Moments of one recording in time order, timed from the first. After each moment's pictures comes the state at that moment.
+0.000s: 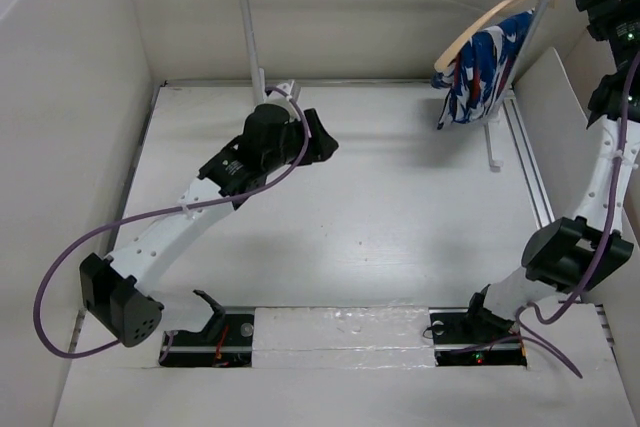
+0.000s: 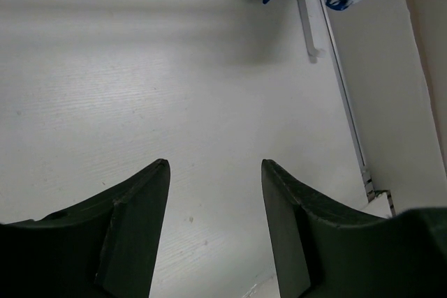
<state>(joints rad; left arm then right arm) -0.66 1.26 1.21 -0.36 -0.01 -0.66 -0.48 1.60 1.84 0.15 -0.48 0.99</state>
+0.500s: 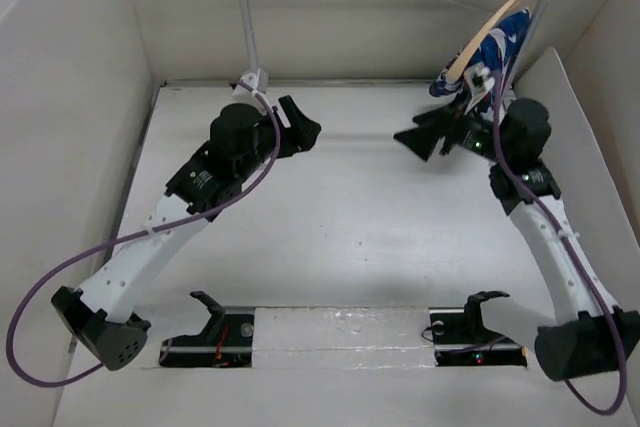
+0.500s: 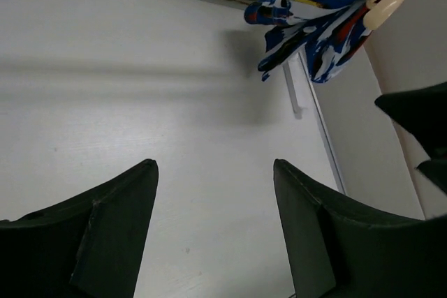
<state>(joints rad) -0.65 1.19 1.36 -0.42 -0.13 -0.65 0.08 1.15 1.18 0.05 -0.81 0.45</state>
